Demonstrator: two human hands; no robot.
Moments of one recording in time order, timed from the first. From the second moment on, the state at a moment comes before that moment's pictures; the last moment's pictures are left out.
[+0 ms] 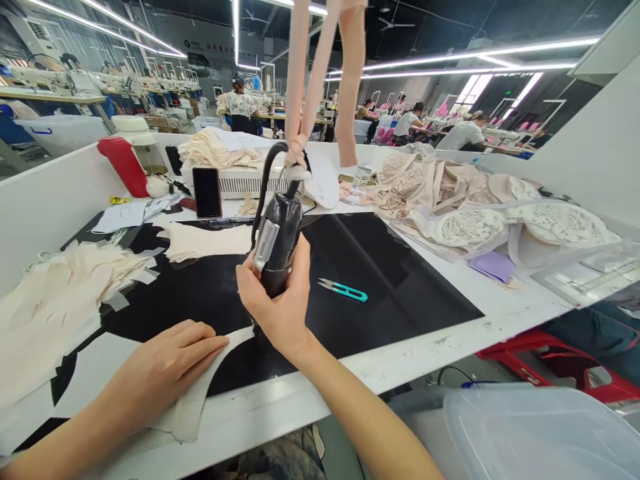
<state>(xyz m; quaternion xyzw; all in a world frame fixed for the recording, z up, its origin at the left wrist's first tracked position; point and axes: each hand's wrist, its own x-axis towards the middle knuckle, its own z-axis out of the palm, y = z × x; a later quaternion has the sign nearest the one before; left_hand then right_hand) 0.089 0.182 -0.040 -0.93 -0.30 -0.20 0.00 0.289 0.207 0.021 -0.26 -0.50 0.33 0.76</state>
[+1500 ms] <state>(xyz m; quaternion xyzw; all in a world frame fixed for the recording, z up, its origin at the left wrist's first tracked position) 0.094 0.174 -0.043 -0.94 -0.28 -0.18 0.02 0.269 0.212 0.009 -0.23 -0.51 0.35 0.75</state>
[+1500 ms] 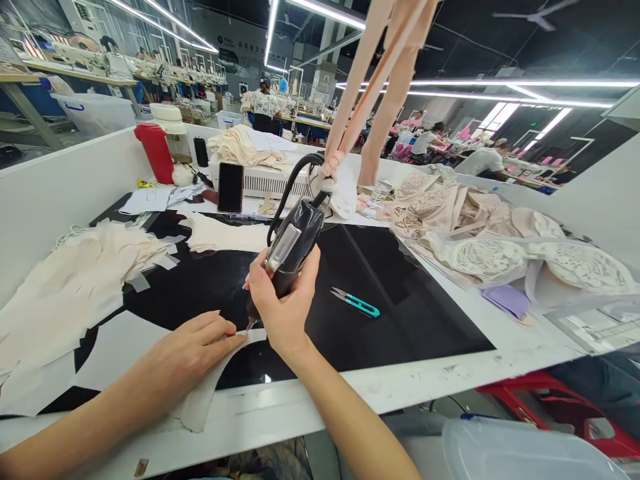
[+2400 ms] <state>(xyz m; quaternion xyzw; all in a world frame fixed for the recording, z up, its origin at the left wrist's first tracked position) 0.094 0.175 -0.045 -0.94 -0.28 -0.19 0.01 0.268 0.213 0.010 -0.24 -0.52 0.36 0.74</state>
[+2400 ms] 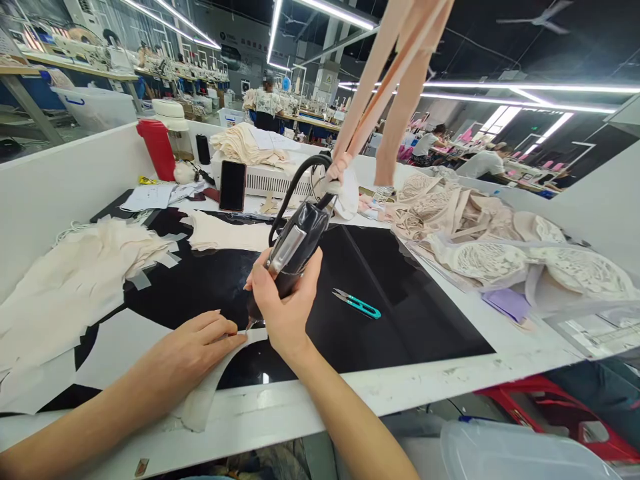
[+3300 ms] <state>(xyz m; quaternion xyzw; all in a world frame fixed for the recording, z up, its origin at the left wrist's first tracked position) 0.093 0.173 -0.043 -0.94 -0.29 -0.20 -0.01 0.282 0.213 0.010 -0.27 -0.53 0.31 0.74</state>
